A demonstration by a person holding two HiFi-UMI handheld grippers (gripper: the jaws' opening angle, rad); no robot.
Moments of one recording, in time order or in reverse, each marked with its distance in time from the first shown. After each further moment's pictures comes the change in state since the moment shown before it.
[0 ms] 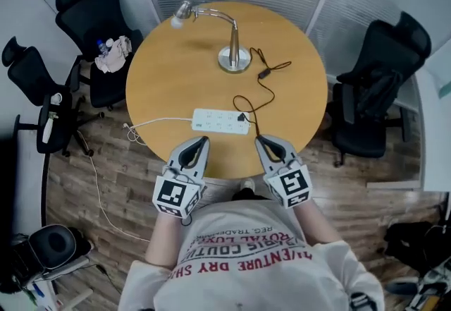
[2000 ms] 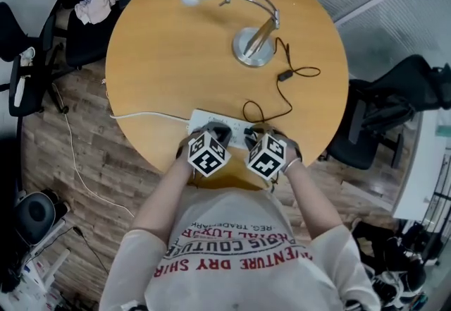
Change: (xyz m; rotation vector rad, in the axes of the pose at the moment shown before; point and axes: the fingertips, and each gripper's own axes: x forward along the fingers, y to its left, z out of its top) left arm 0.158 0.039 -0.245 0.036 0.744 -0.317; right arm 0.156 -0.036 -0.176 -0.427 0.979 0.395
